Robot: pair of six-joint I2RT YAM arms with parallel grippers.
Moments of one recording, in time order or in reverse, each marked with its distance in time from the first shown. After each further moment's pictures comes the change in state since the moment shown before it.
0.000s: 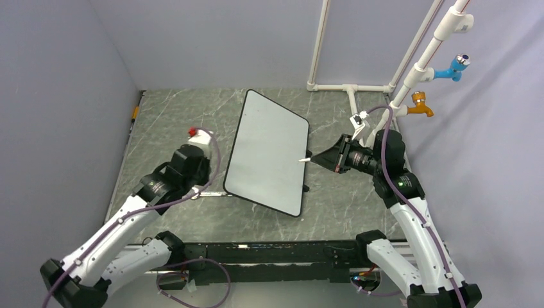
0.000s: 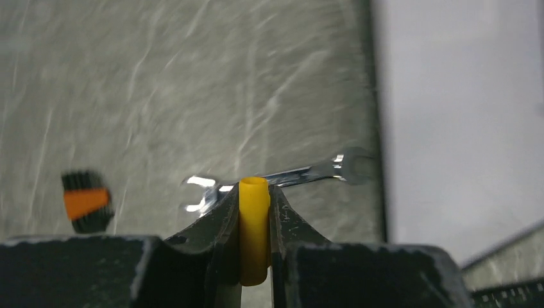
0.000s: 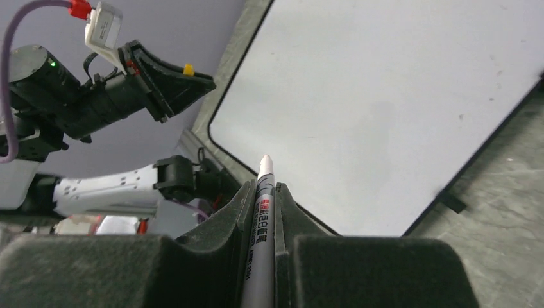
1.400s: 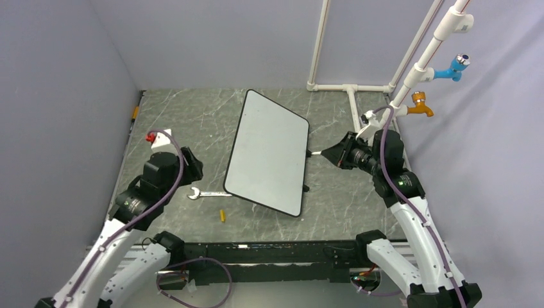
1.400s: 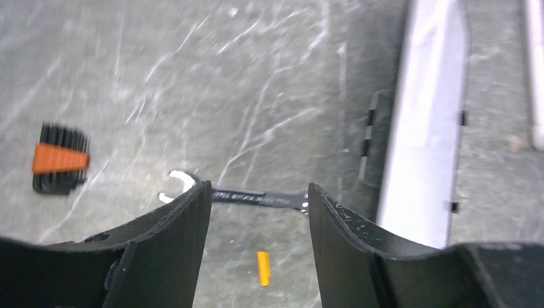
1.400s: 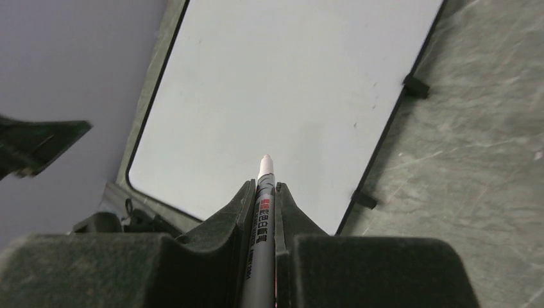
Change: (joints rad) left arm 0.272 -0.232 -0.121 -0.026 0.001 -0.342; right arm 0.000 -0.003 -0.022 -0.060 0.287 -0.082
